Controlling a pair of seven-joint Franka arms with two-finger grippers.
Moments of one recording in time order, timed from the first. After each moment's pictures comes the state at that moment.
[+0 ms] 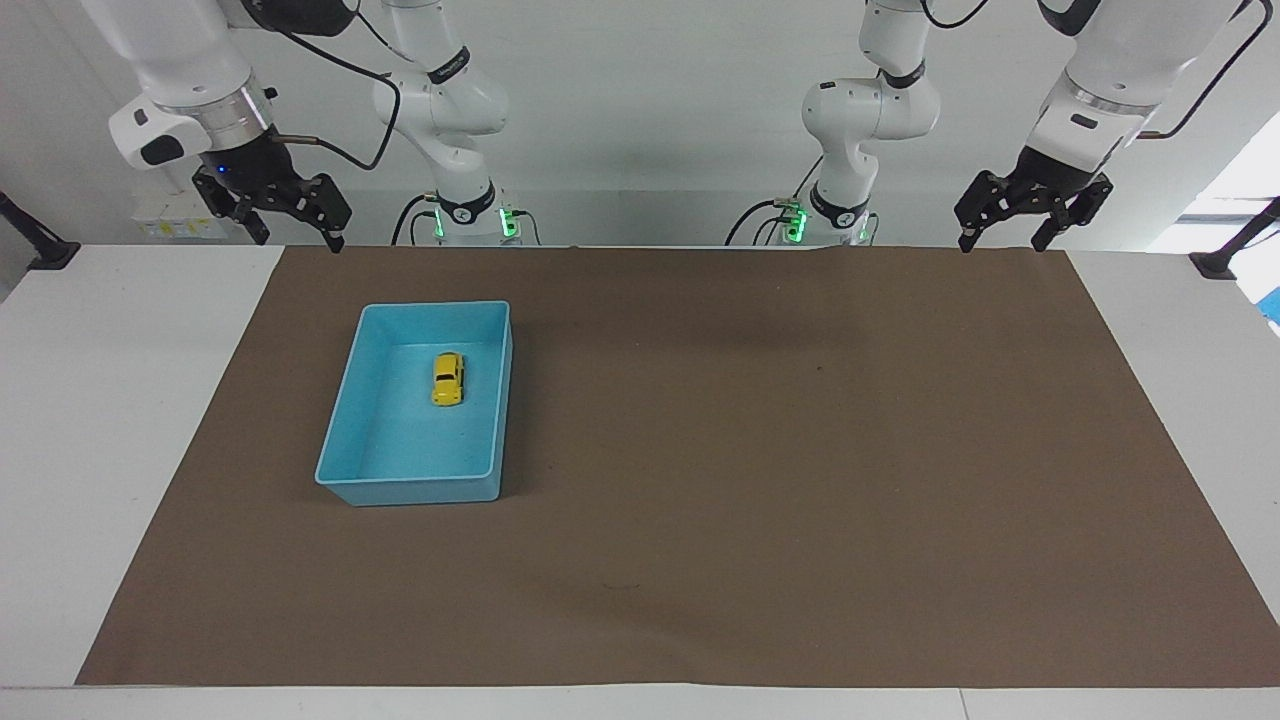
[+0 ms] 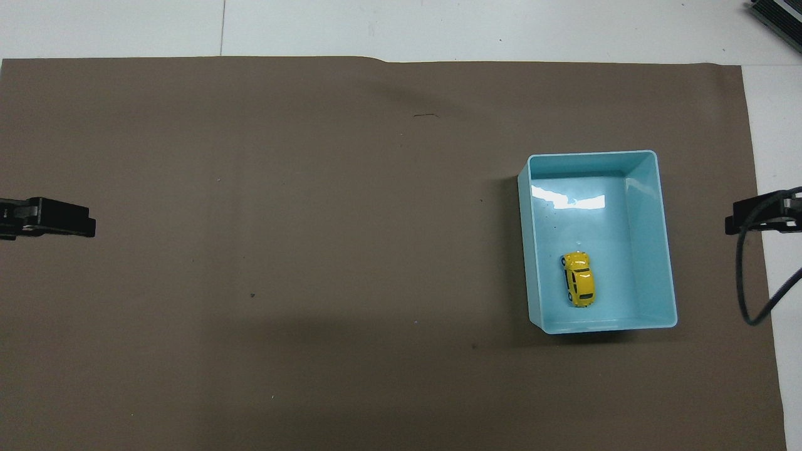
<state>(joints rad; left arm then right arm) -0.07 -0.11 -0.01 -1.63 -0.02 1.54 -0.05 -0.10 -0.05 0.04 -1.57 -0.02 1.47 0.09</state>
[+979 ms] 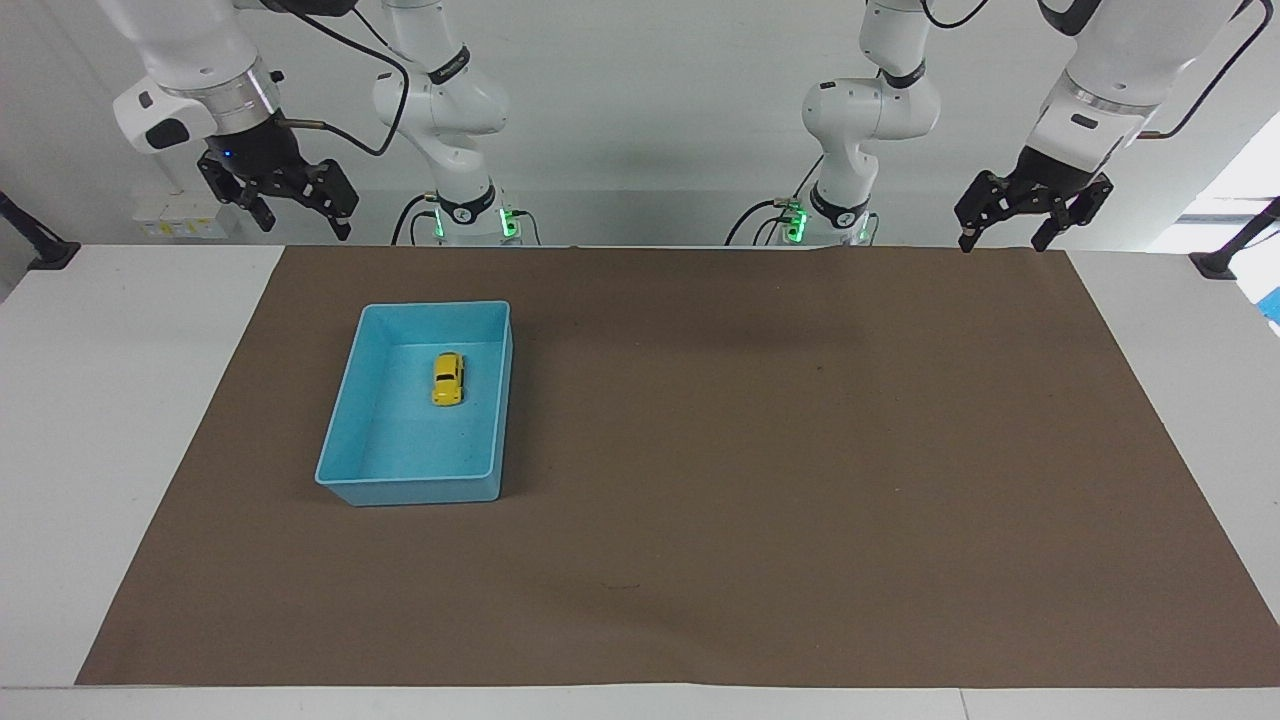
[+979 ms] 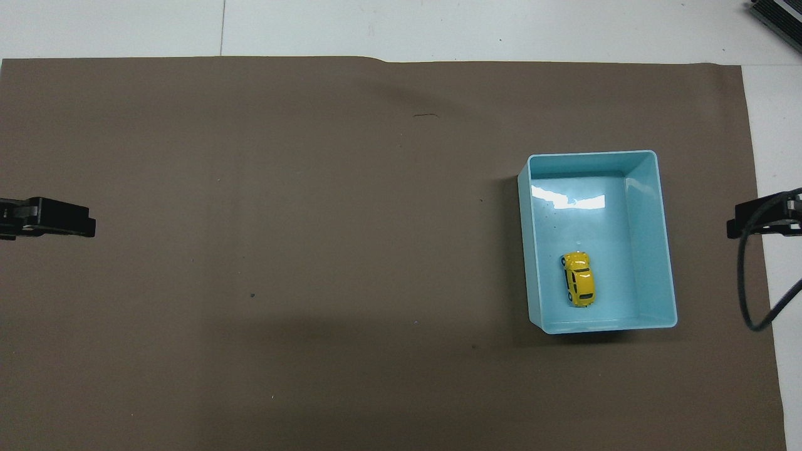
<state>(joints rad) -0.07 -0.11 -0.01 -1.63 -0.02 1.54 -0.05 -0.10 -0.04 0.05 -1.53 -0.02 1.42 0.10</state>
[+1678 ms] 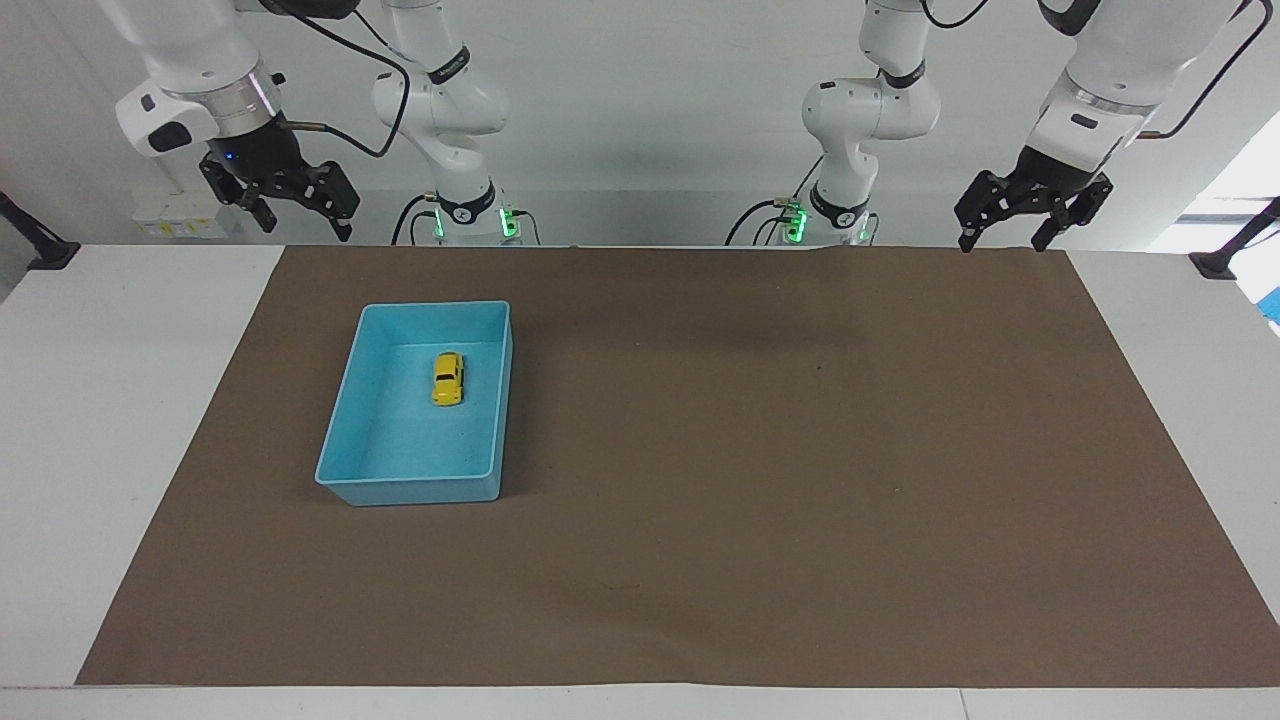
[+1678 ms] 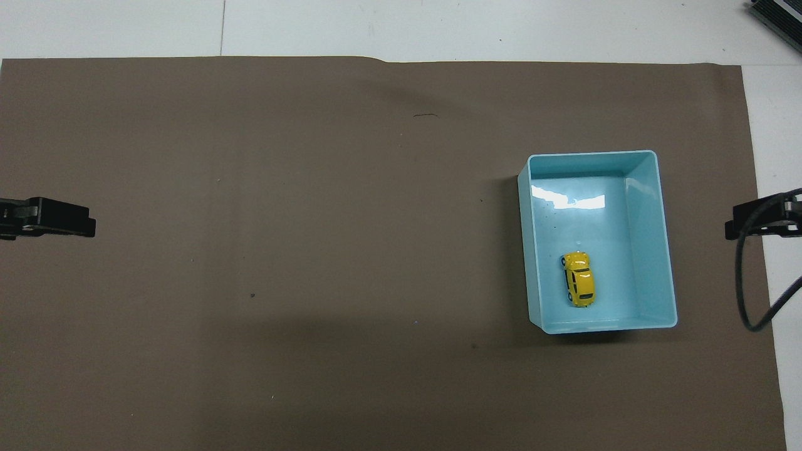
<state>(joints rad) -0.07 -0.11 -0.01 -1.63 -0.02 1.54 -0.05 -0.10 -0.05 0.05 -1.54 -0.02 1.42 0.10</state>
